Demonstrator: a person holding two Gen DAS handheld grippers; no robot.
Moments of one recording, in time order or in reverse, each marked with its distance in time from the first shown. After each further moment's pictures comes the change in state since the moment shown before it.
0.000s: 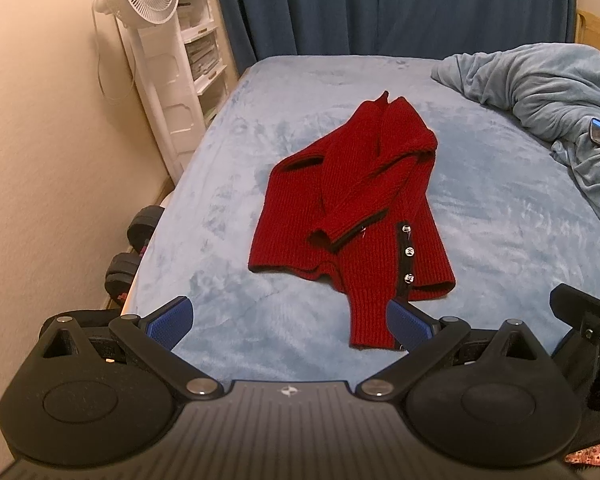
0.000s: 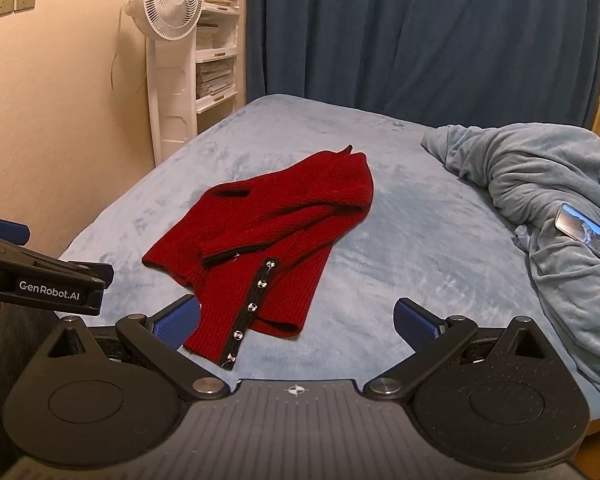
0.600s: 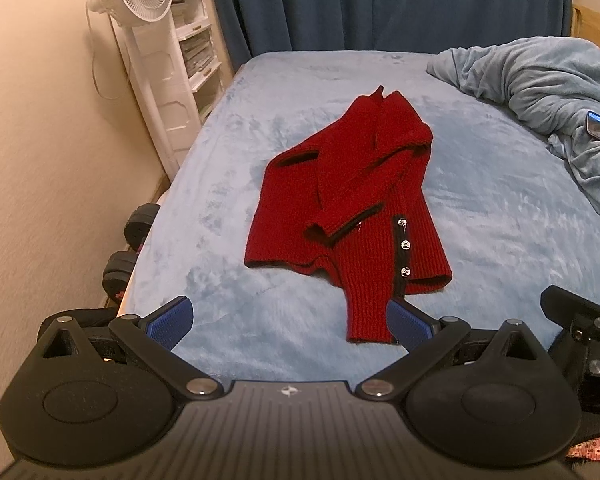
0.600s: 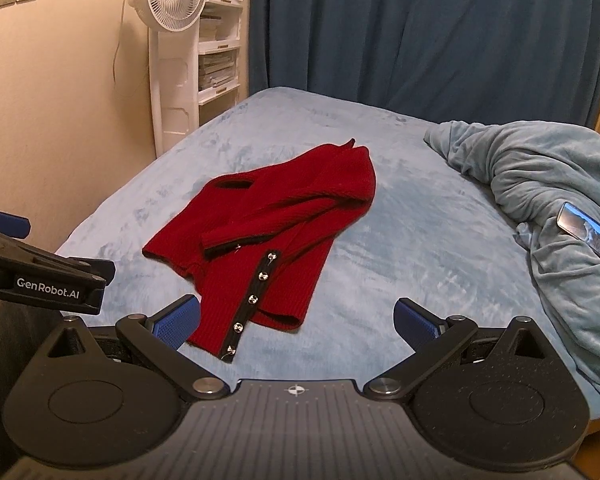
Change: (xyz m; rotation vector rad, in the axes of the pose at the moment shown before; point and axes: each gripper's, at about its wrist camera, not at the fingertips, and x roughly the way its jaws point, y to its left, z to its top) left arm 0.003 -0.004 -0.005 0.013 0.012 -0.006; right arm 0.005 0.002 -0.004 -0.013 0.022 -0.002
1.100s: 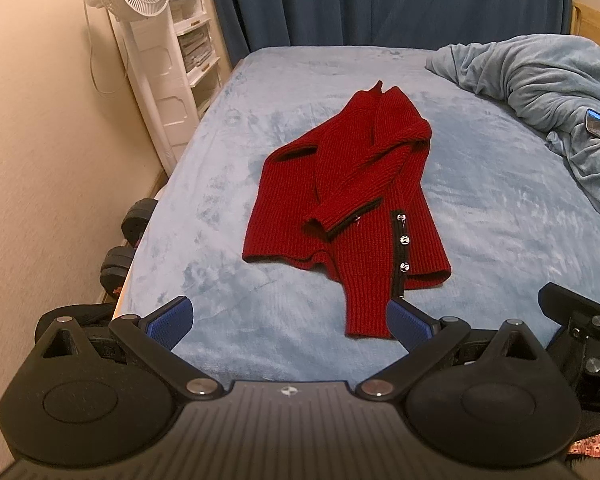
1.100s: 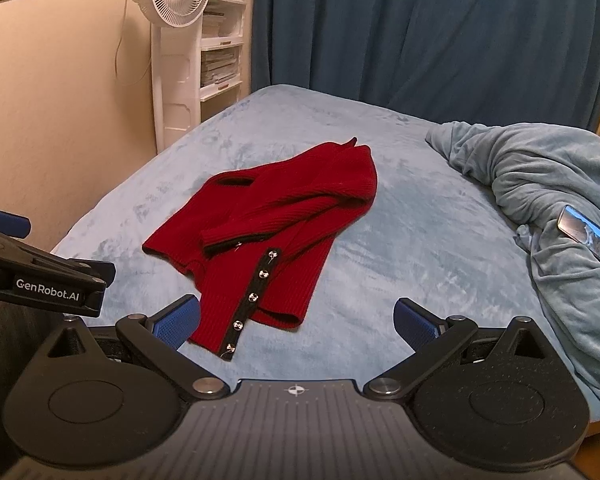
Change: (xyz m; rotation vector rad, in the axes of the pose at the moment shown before) left arm 0.002 0.000 -0.002 -0.002 0.014 -0.005; right arm 0.001 0.001 -0.001 -0.006 0.003 -0.001
